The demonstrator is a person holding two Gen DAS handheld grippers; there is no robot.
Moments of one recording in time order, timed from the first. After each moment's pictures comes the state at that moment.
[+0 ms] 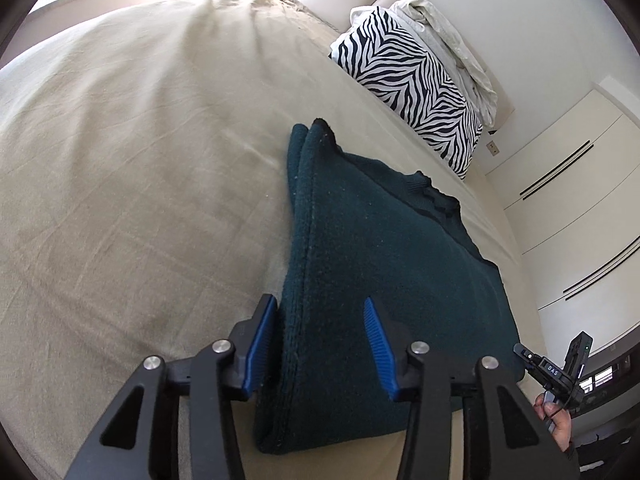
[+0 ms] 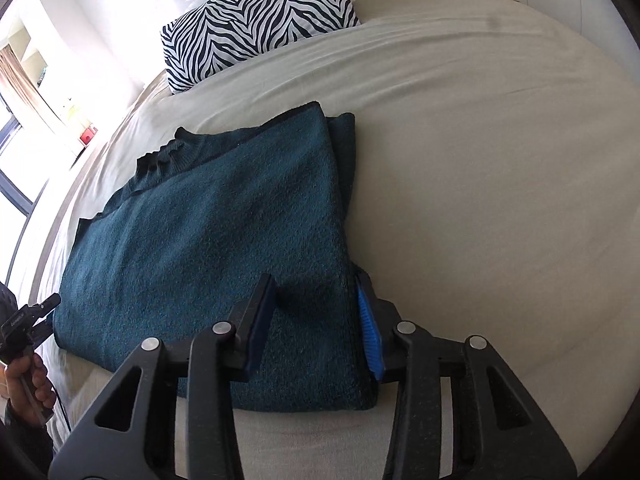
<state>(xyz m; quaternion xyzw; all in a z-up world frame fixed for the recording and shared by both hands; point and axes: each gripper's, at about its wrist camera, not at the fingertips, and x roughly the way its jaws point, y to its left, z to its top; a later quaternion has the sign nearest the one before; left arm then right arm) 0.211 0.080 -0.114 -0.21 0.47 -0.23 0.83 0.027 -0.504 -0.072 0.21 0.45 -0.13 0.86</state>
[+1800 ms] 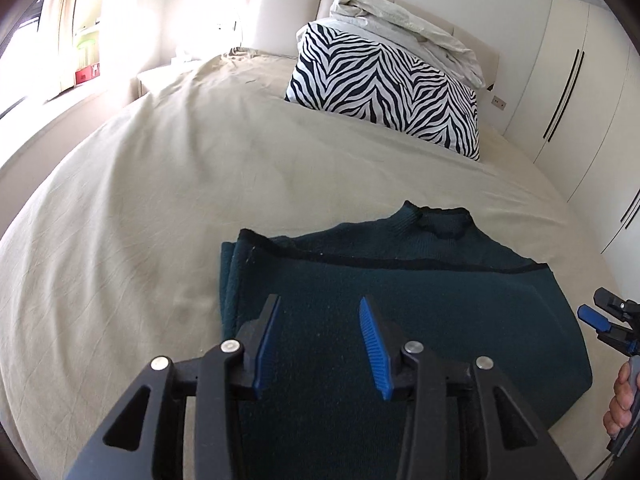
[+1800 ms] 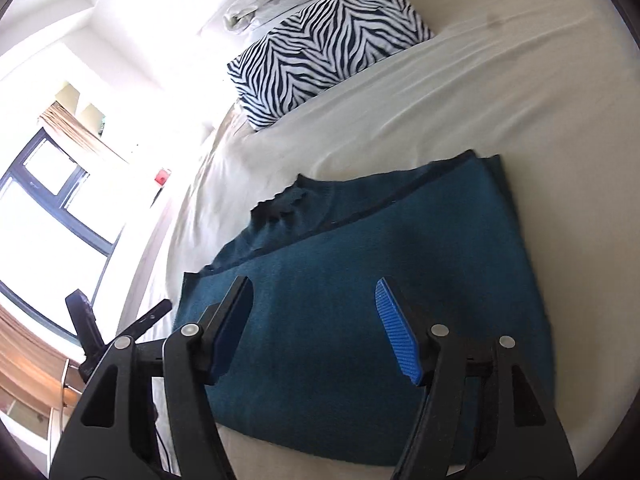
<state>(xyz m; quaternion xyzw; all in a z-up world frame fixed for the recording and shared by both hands) 0.270 -0.018 -0.062 -0.01 0.40 -0.19 0.89 0.111 -0.470 -0.027 0.33 0.38 0.01 0.86</state>
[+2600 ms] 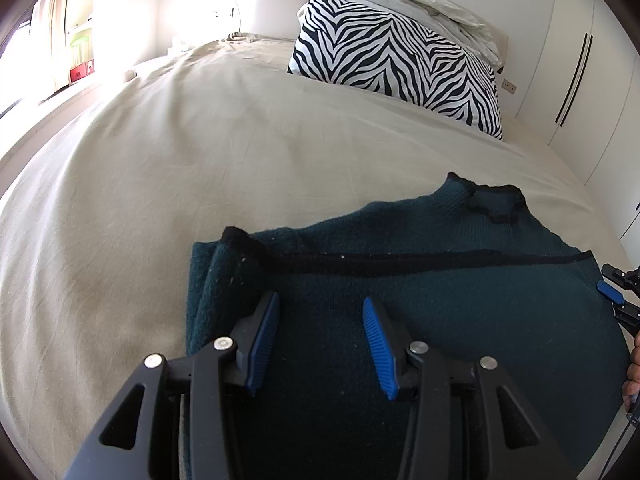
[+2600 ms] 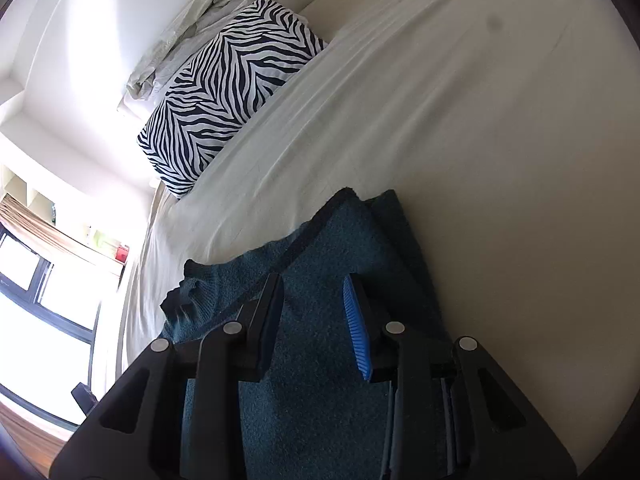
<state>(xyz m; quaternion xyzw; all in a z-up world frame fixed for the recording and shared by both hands) 0.312 -0.028 -0.121 0.00 0.42 -0.19 0.89 0.128 -0.560 -0.094 0.41 0.34 -0.14 0.83</state>
